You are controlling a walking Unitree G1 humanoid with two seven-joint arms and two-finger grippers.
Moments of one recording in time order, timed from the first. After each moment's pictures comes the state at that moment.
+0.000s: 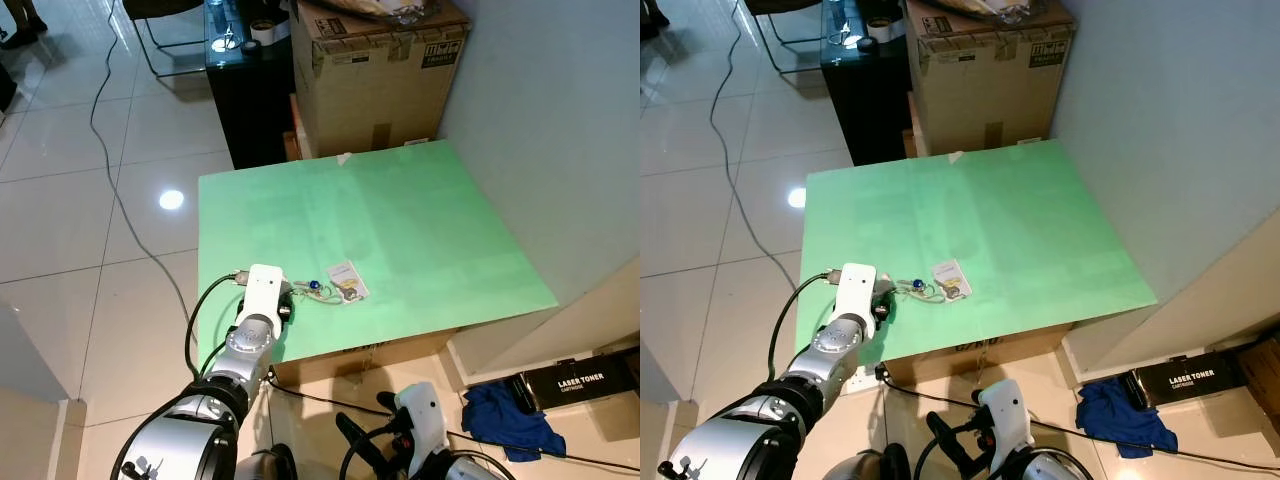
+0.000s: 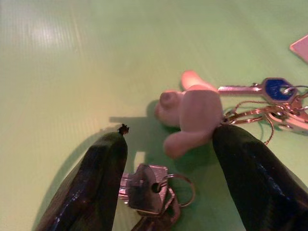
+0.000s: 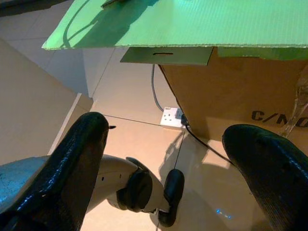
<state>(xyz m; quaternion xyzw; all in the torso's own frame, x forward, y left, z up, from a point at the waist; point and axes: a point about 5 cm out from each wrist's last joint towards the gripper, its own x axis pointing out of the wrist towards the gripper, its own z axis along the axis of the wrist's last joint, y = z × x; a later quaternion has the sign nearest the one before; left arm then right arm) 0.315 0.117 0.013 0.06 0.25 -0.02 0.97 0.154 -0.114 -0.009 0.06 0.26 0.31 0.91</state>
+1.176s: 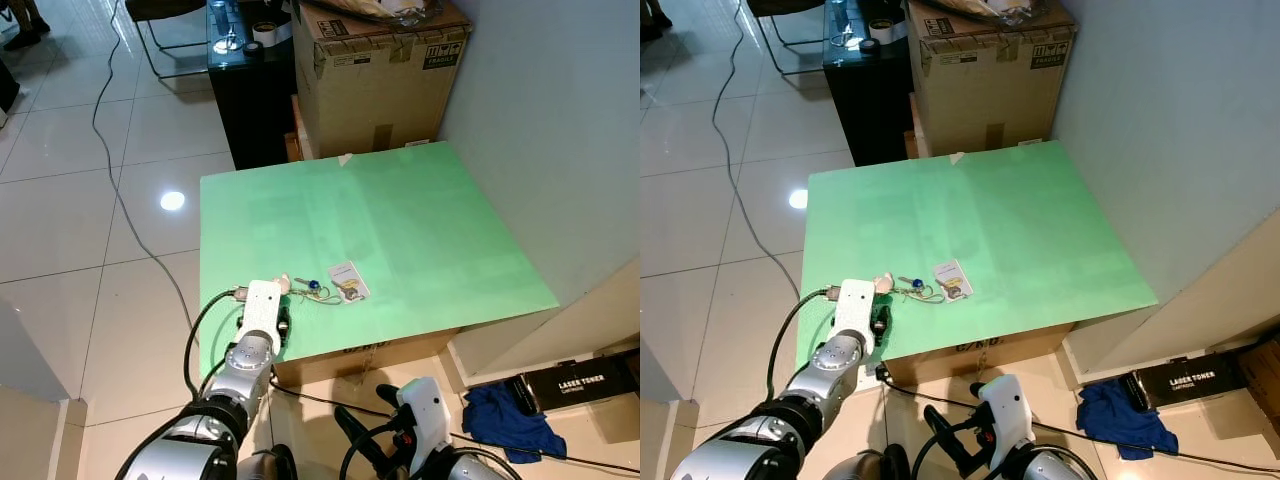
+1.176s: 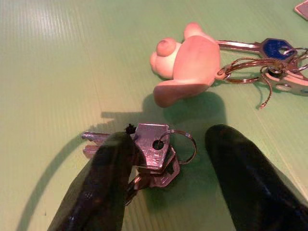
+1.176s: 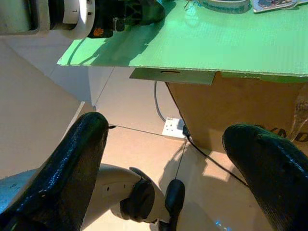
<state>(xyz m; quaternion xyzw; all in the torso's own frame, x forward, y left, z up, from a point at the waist) 0.298 0.113 -0.002 0.06 0.27 -0.02 0.96 0.154 -0.110 0.007 0.06 0.24 0.32 0.91</state>
